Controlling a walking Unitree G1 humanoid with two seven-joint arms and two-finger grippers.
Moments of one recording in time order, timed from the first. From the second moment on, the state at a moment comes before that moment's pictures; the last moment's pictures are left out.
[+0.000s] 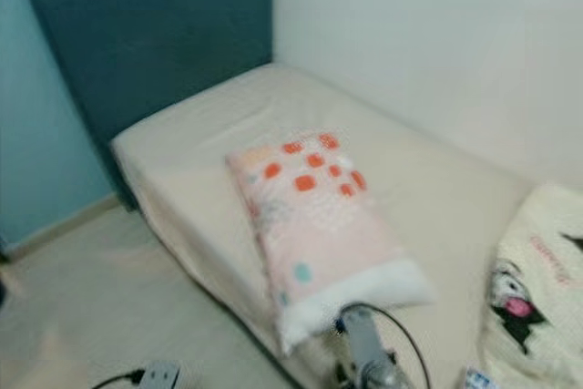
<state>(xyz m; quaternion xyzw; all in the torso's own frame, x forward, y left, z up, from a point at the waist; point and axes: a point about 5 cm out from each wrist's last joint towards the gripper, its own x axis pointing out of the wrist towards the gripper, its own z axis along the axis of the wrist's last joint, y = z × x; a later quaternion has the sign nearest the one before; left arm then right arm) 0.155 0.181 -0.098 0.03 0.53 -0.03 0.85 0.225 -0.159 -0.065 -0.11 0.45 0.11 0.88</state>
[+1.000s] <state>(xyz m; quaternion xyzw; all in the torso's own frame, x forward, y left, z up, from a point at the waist) 0.184 0.185 -0.080 0.03 0.41 -0.04 0.91 0.224 -0.164 -0.065 -0.07 0.45 0.08 0.89</state>
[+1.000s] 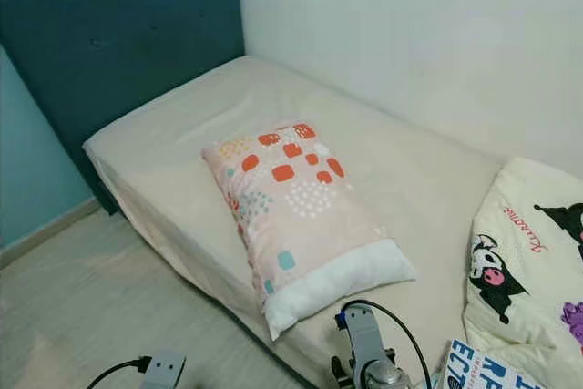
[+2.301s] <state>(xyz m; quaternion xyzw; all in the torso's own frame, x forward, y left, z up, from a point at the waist) 0.311 0.168 0.019 0.34 0.15 -0.14 0.92 0.232 -0.166 -0.060 -0.07 0.44 0.07 0.89</state>
